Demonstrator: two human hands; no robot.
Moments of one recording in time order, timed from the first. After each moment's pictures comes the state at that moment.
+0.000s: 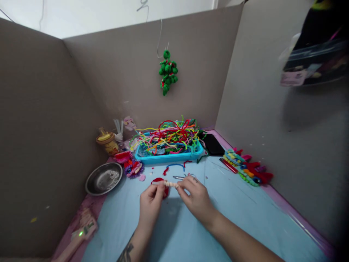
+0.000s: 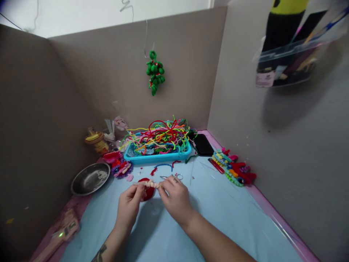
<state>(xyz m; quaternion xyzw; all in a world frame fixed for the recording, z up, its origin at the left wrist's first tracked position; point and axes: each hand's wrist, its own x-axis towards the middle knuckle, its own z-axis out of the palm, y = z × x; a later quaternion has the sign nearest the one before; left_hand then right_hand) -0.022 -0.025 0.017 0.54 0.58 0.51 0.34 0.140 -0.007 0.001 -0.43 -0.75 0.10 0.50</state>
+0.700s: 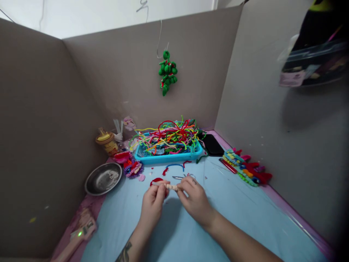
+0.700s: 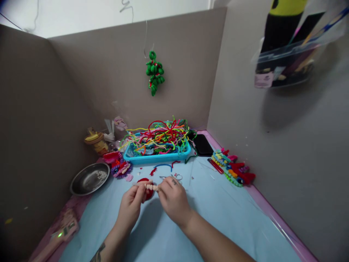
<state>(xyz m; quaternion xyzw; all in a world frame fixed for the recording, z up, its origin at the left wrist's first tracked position) -0.018 -0.025 0.017 0.55 0.54 0.51 0.39 0.139 -0.008 0.000 -0.41 -0.76 0.11 0.49</state>
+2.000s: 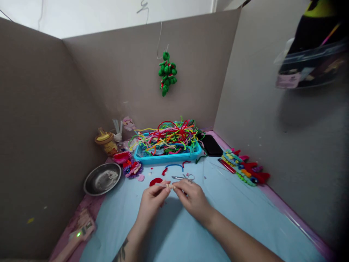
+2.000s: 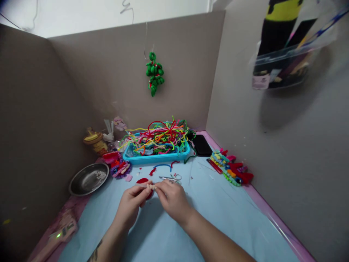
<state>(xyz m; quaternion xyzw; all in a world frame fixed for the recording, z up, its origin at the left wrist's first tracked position) -0.019 -0.020 0.022 0.47 0.54 0.48 0.50 0.142 -0.007 0.007 -0.37 -0.78 0.18 0.47</state>
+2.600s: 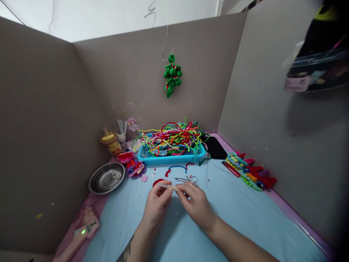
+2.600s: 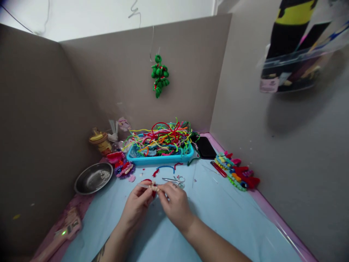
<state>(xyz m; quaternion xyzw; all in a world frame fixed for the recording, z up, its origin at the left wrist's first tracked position) -0.012 -0.020 0.007 0.32 0.41 0.59 0.62 0.131 -0.014 0.003 -0.39 -0.75 0.16 0.51</state>
